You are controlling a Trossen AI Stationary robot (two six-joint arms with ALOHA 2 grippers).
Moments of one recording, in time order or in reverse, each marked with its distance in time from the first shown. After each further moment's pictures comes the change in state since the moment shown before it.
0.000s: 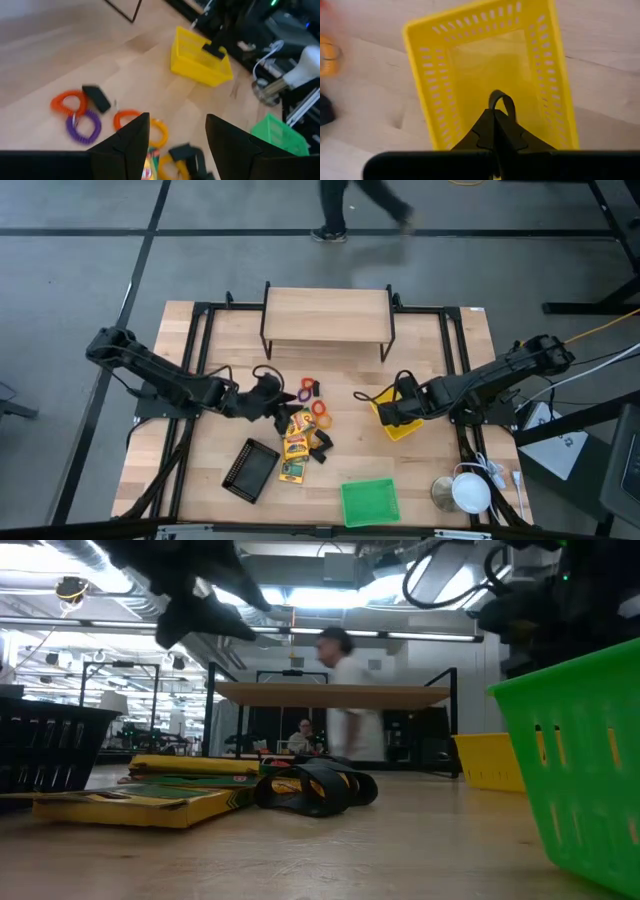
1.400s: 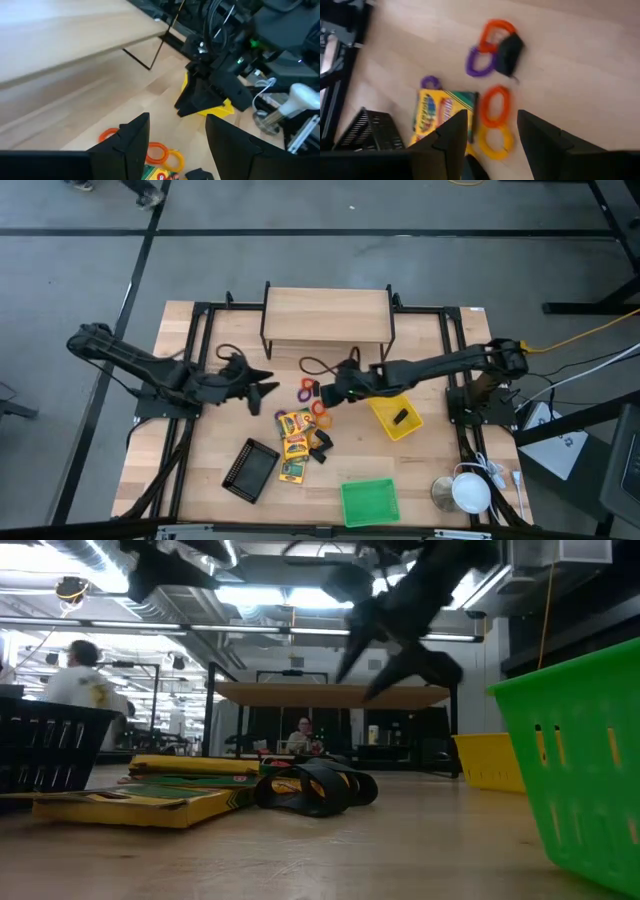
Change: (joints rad) left arm -0.030 -0.362 0.000 -0.275 -0.168 0.082; right arm -0.250 0.379 0.334 0.522 -0.027 -0.383
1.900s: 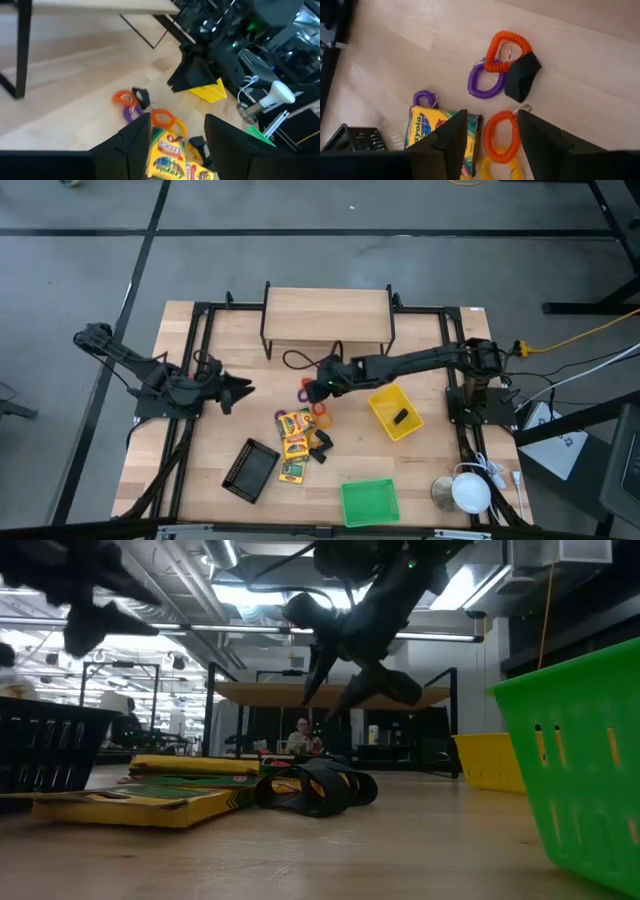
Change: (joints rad) left arm -0.120 -0.447 -0.386 -0.031 -0.037 -0.197; right arm -0.077 0.177 0.153 -0.014 -0.068 -0.084
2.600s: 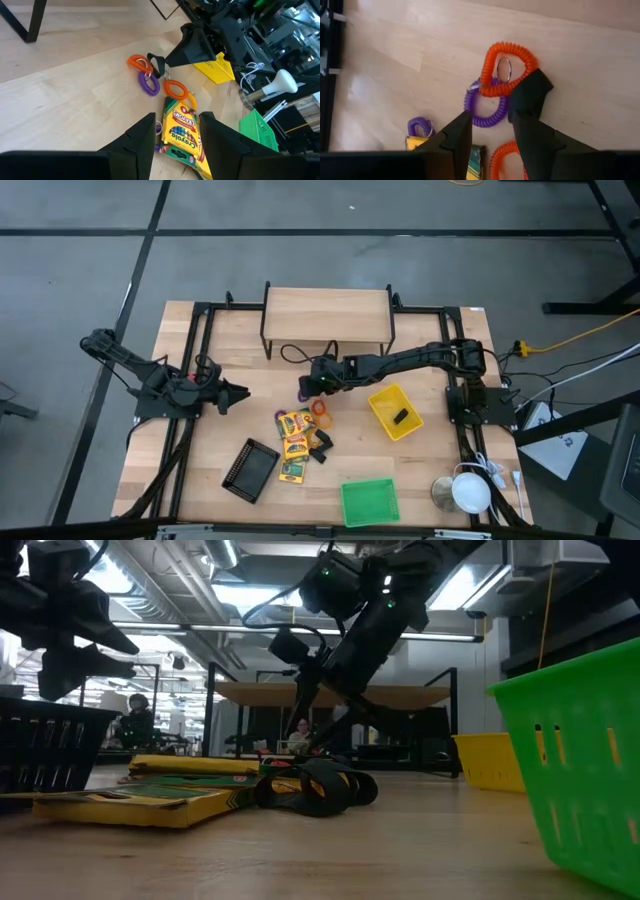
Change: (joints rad) left arm 0.000 -0.149 -0.155 -0.080 0.097 -0.139; right arm -0.044 0.115 0.001 0.141 -0.053 0.084
